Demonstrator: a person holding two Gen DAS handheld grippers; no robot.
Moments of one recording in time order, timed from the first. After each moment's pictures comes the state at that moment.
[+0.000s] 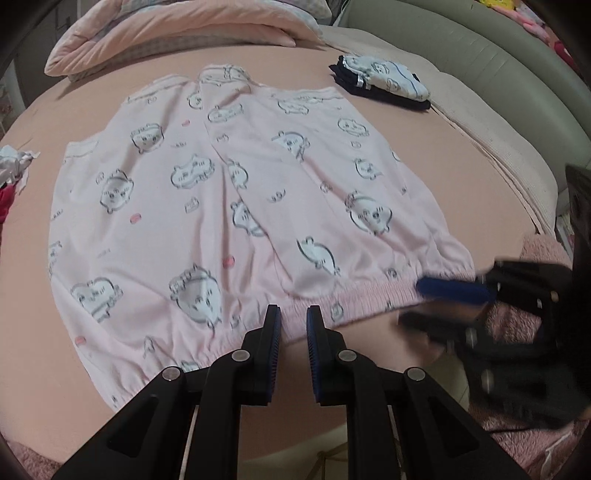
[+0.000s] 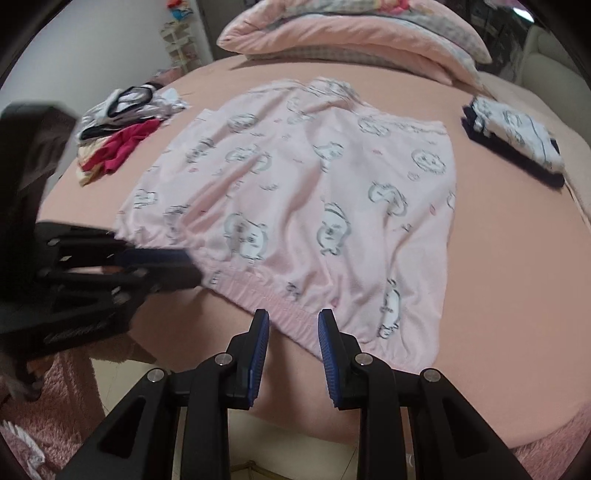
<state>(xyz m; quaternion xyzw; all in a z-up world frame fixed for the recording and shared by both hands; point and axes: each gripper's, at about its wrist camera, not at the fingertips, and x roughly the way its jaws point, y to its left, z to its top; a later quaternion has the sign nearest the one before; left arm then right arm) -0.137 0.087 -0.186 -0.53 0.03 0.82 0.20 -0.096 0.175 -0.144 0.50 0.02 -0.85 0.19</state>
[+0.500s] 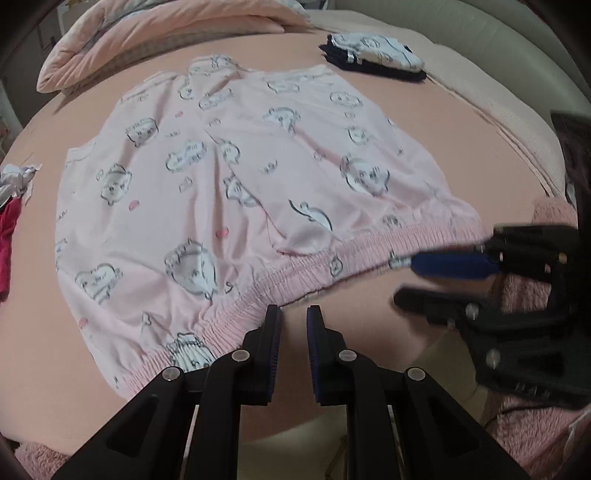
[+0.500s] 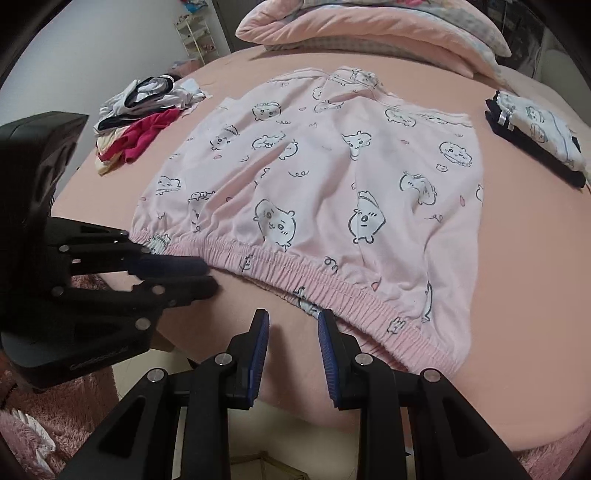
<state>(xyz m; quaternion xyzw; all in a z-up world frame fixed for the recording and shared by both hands) -0.121 0.098 -0.194 -0.53 0.08 0.82 0.19 -0.094 0.174 -0.151 0.51 0.02 -0.83 0.21</state>
